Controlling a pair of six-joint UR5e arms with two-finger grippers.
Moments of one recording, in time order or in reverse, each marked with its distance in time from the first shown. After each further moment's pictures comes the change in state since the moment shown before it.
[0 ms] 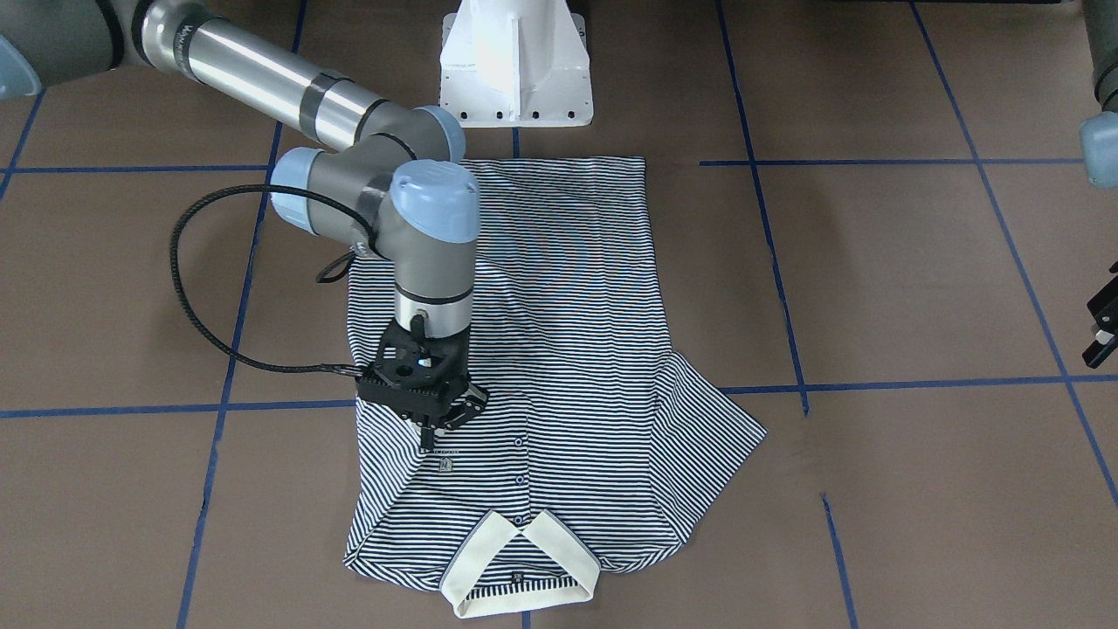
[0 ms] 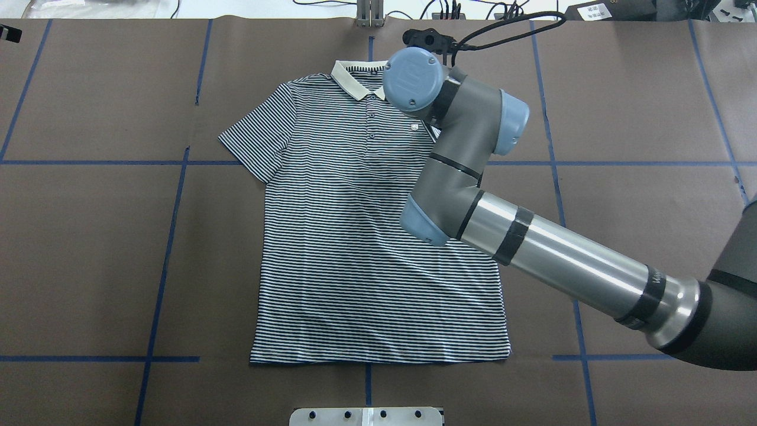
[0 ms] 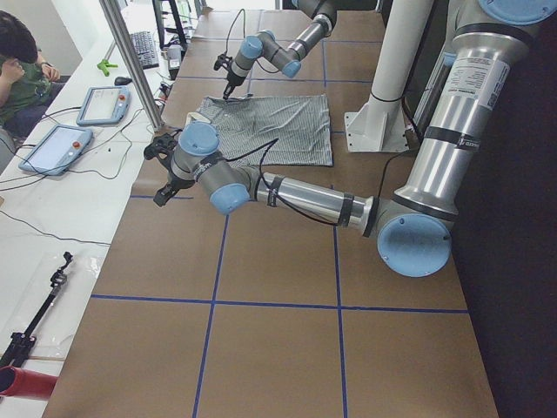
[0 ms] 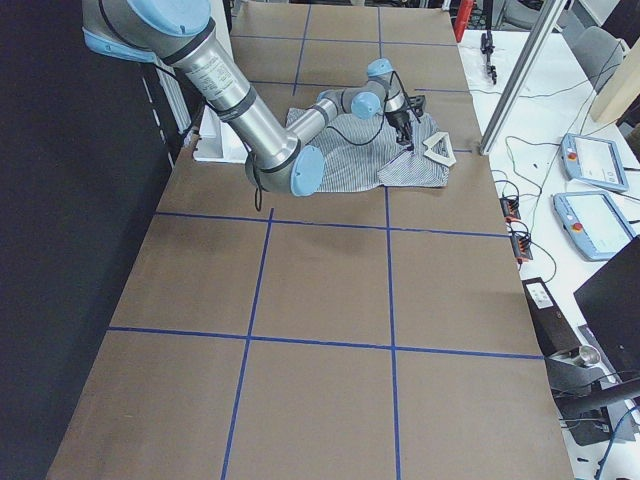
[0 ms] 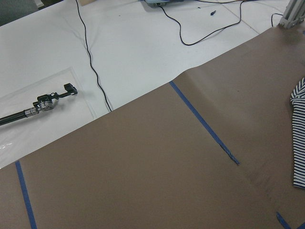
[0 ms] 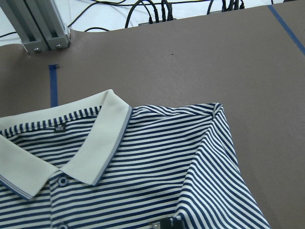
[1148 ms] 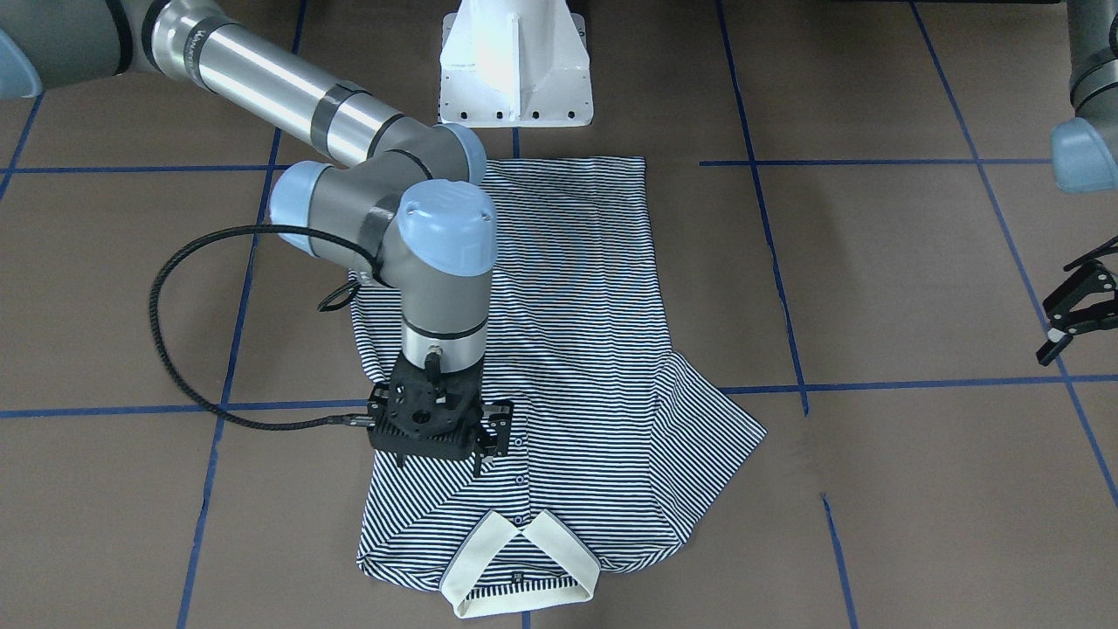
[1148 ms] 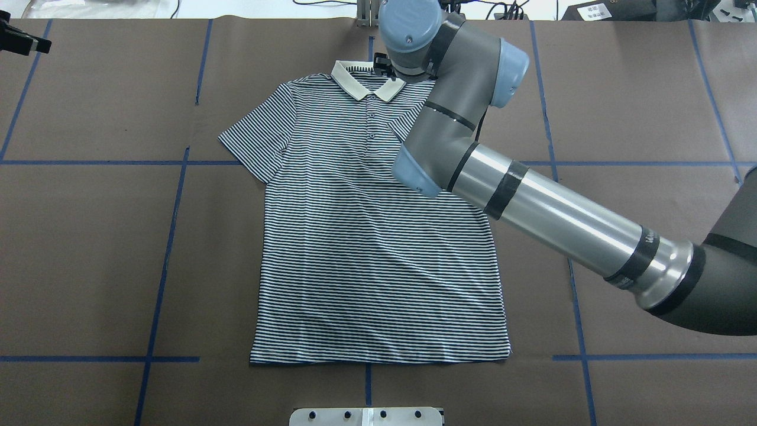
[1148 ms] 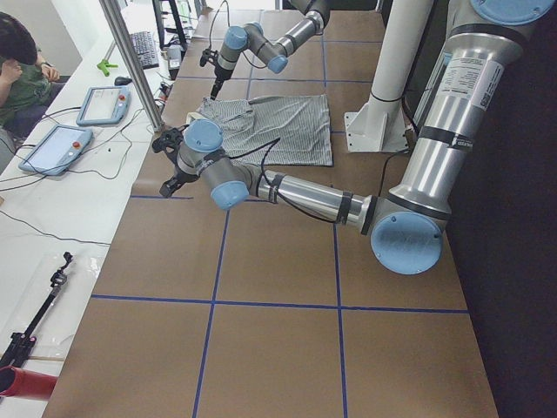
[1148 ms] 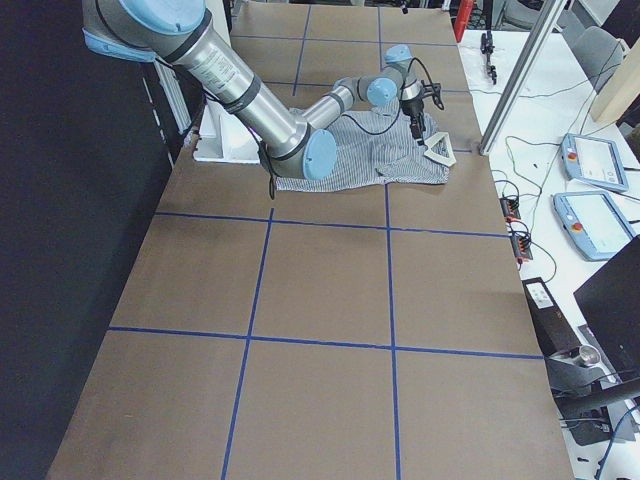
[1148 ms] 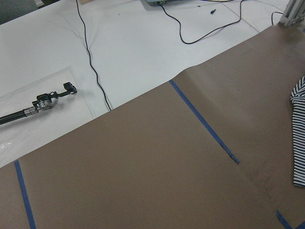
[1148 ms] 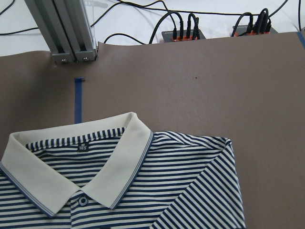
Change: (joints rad) left arm 0.094 -0.014 0.000 -0.062 0.002 -0.017; right arm 0.124 0.046 -0.042 -0.001 0.191 -0.237
